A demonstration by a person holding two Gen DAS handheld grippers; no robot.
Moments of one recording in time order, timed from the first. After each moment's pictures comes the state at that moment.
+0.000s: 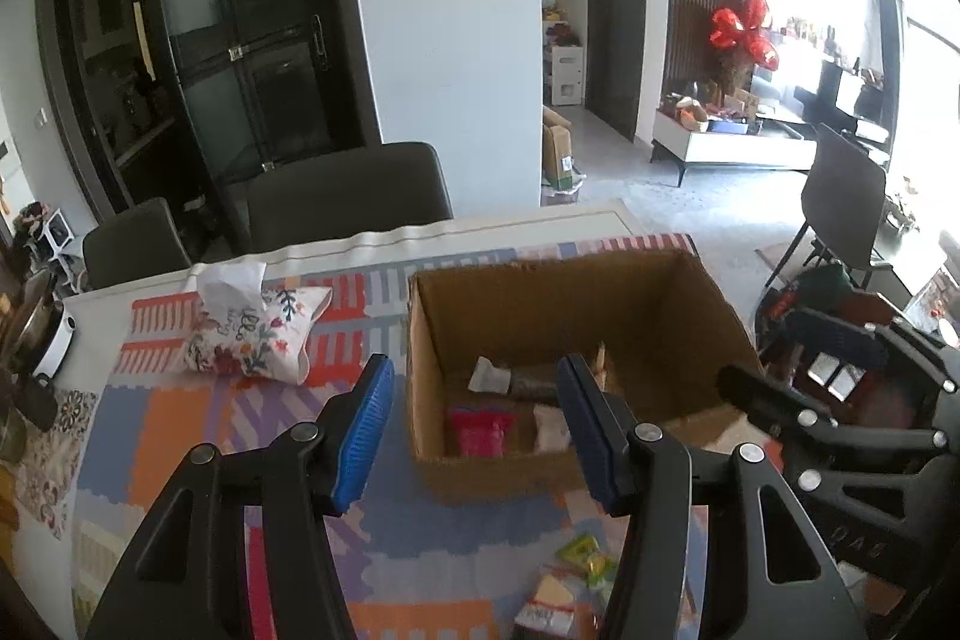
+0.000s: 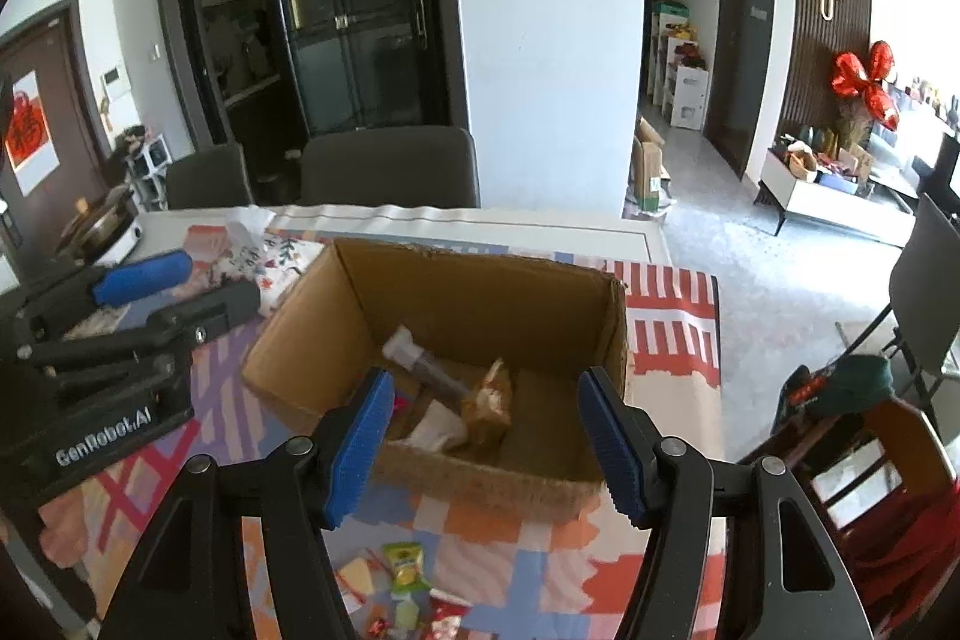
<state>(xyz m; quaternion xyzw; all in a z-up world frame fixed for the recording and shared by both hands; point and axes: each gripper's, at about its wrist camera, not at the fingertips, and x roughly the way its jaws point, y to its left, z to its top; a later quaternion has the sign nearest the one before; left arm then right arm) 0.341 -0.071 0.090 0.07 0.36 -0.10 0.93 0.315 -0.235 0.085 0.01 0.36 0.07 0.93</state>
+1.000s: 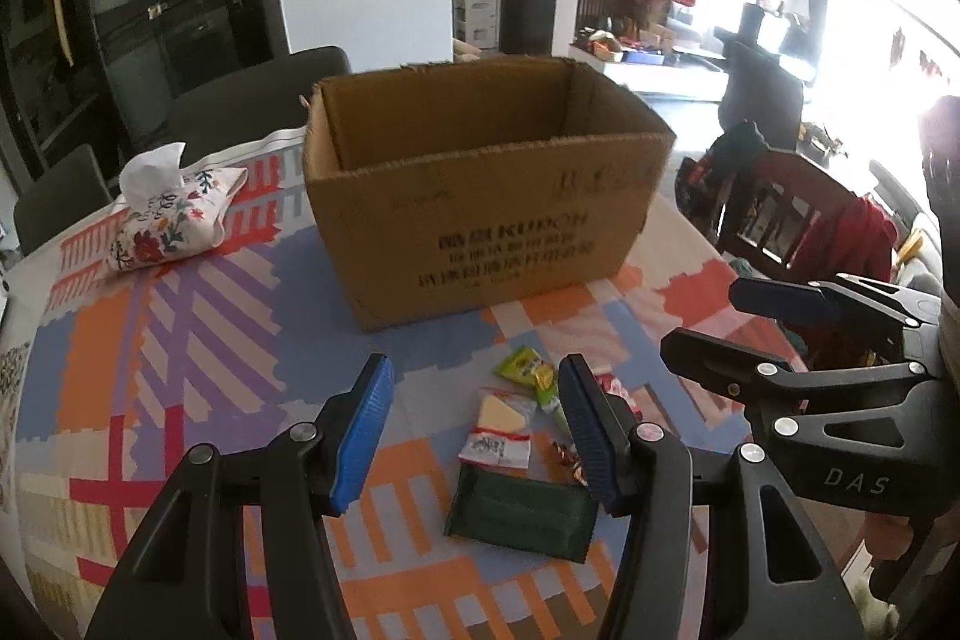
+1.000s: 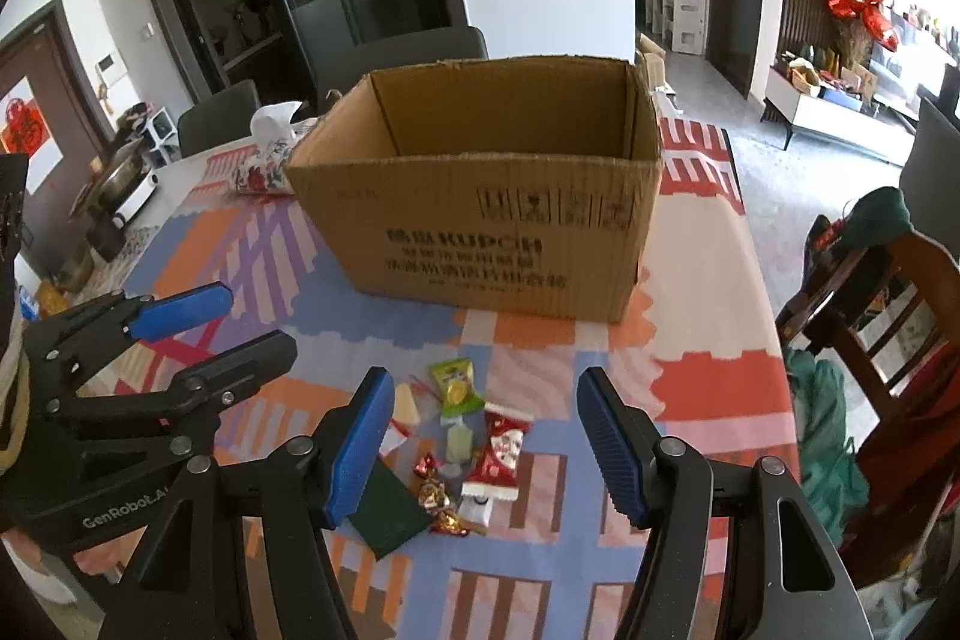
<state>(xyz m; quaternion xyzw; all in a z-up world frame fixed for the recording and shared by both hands) 0.248 -0.063 0.001 0.08 0.41 -0.20 0.89 0.223 -0.216 0.001 0.05 0.43 0.07 0.90</state>
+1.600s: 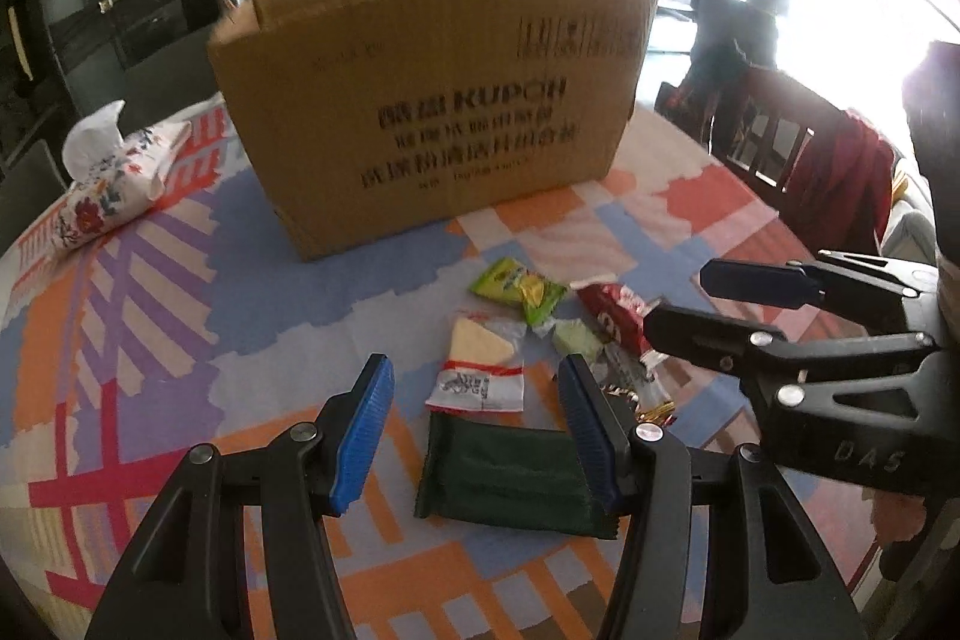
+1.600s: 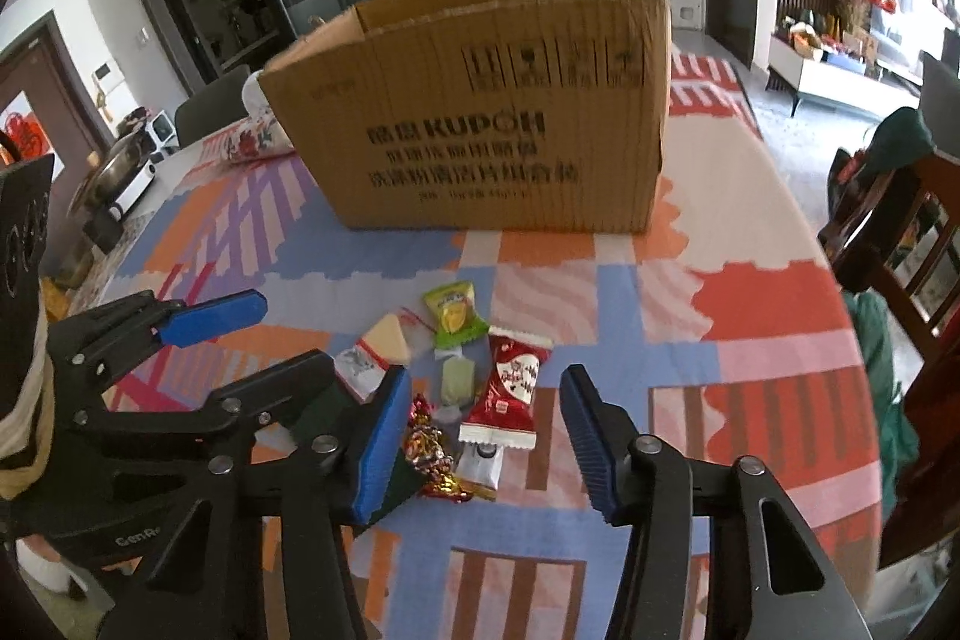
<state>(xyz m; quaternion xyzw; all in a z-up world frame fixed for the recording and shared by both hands) 0.250 -0.074 -0.070 0.12 0.44 -0.24 0.86 0.216 -0.215 -0.065 0.09 0.45 0.08 0.89</state>
